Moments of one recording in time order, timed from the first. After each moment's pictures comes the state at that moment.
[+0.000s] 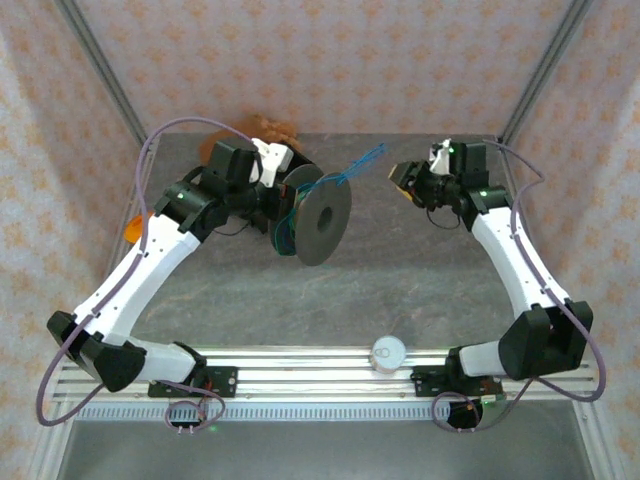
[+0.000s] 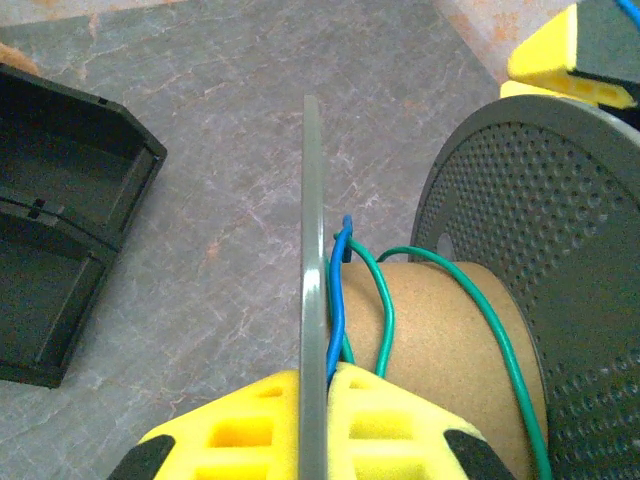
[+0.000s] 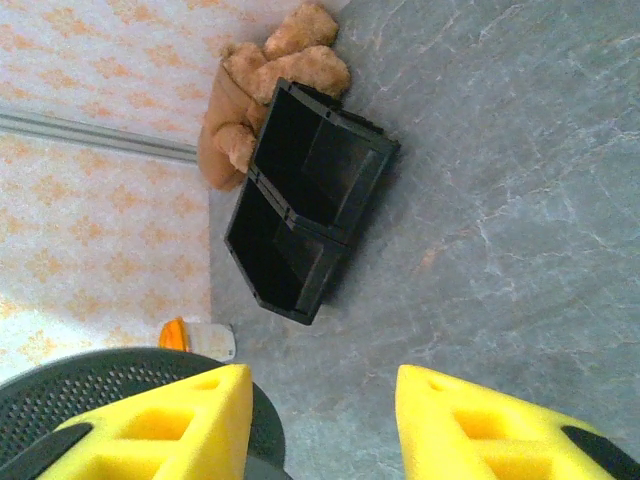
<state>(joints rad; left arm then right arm) -0.49 1.35 1.54 -0.87 0.21 -0.23 0.14 1.34 1.24 -0.53 -0.55 0.78</state>
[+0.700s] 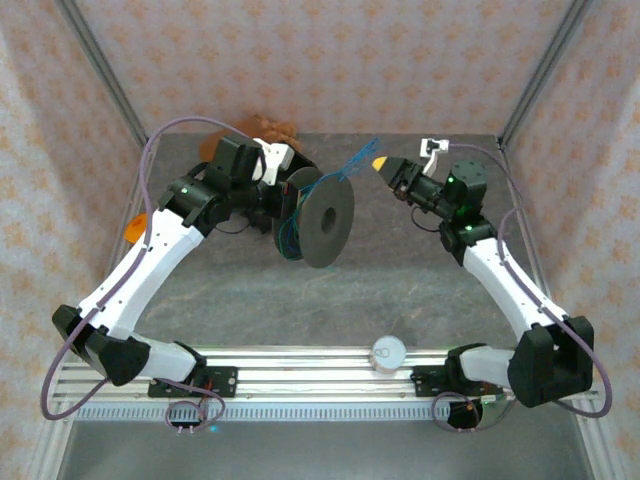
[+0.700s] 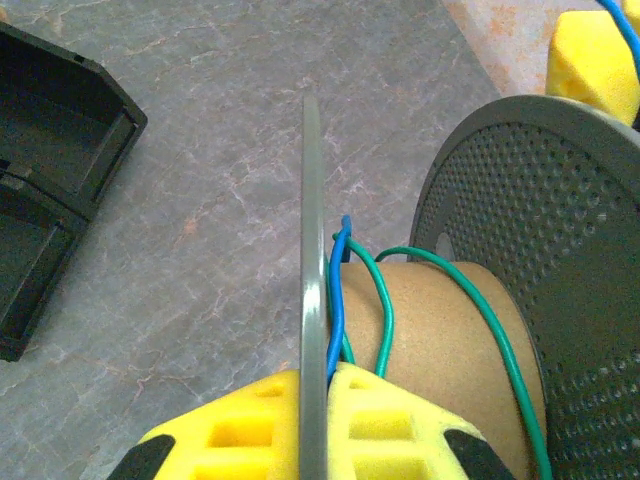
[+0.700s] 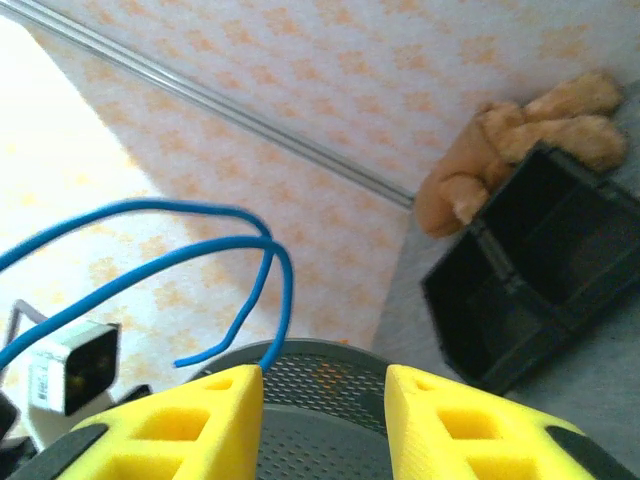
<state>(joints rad) -0.49 1.38 1.57 -0.90 0.25 -0.31 0.24 1.24 0.94 0.27 -0.66 1.05</state>
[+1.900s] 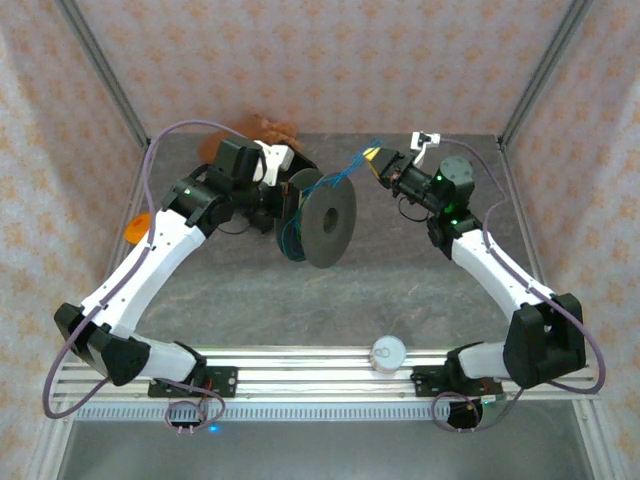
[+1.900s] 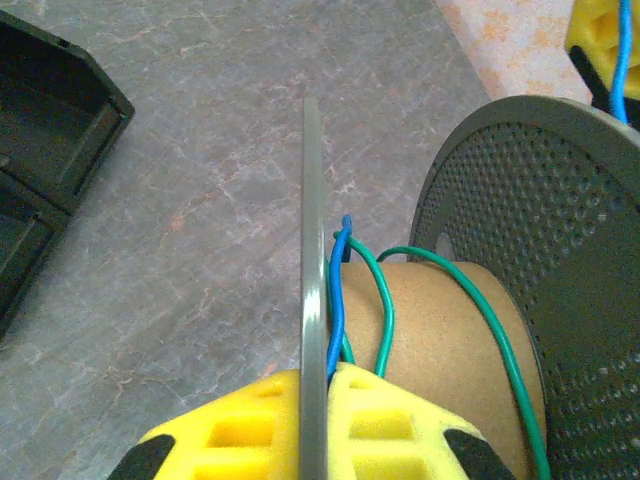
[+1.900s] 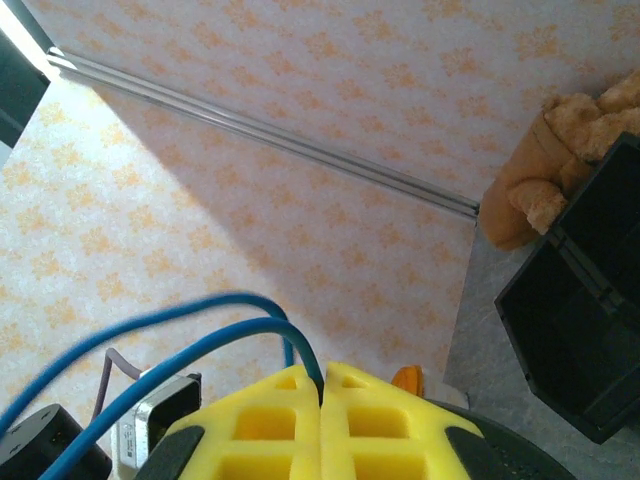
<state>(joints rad) -0.48 1.38 1.53 -0.86 0.26 -0.35 0.29 1.33 0.96 0.46 -0.61 1.25</state>
